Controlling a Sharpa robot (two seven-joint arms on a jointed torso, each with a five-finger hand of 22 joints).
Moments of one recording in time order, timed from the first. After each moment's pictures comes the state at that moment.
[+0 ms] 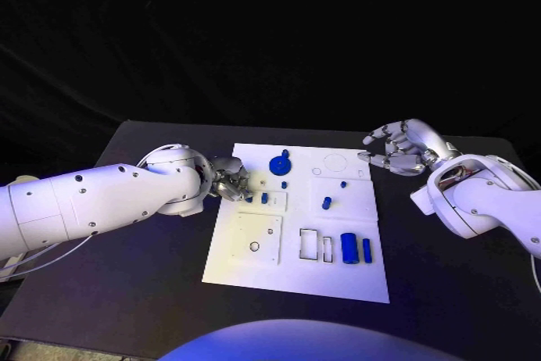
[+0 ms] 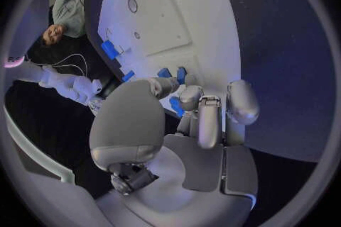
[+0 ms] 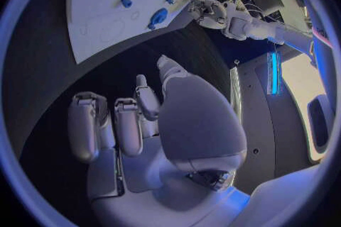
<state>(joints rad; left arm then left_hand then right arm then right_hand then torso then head) 1.14 -0.92 -0.02 1.57 -1.28 0.02 -0.38 1.19 -0.18 0.80 0.27 0.05 0.77 0.06 0.93 0.73 1.25 -0.02 1.29 0.95 1.47 -0.08 1.52 1.31 0.12 1.30 0.03 1.35 1.06 1.27 -0.89 -0.15 1.57 -1.03 -0.58 -0.02 1.39 -0.15 0.15 0.29 0.23 0.84 0.15 0.27 0.45 1.29 0.08 1.27 1.21 1.47 0.00 1.50 1.31 0.03 1.46 0.10 1.42 1.31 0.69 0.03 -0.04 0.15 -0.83</state>
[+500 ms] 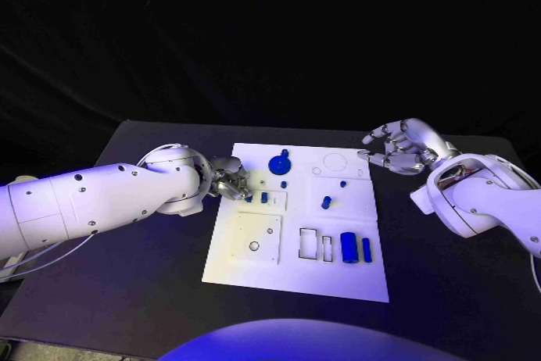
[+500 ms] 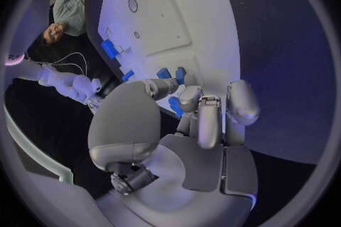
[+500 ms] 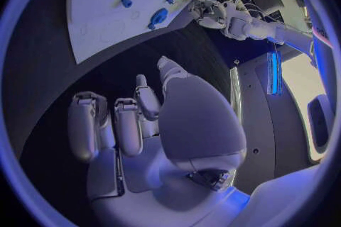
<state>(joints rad) 1.14 -0.91 -0.02 1.57 -1.26 0.03 -0.38 1.10 -0.20 0.89 0.24 0.05 0.79 0.05 0.93 0.74 1.27 -0.03 1.29 0.97 1.47 -0.08 1.52 1.31 0.12 1.31 0.03 1.35 1.06 1.27 -0.89 -0.15 1.57 -1.03 -0.58 -0.02 1.37 -0.14 0.16 0.29 0.23 0.84 0.15 0.27 0.45 1.29 0.08 1.27 1.21 1.47 0.00 1.50 1.31 0.03 1.46 0.10 1.41 1.31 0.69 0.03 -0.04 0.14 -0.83</state>
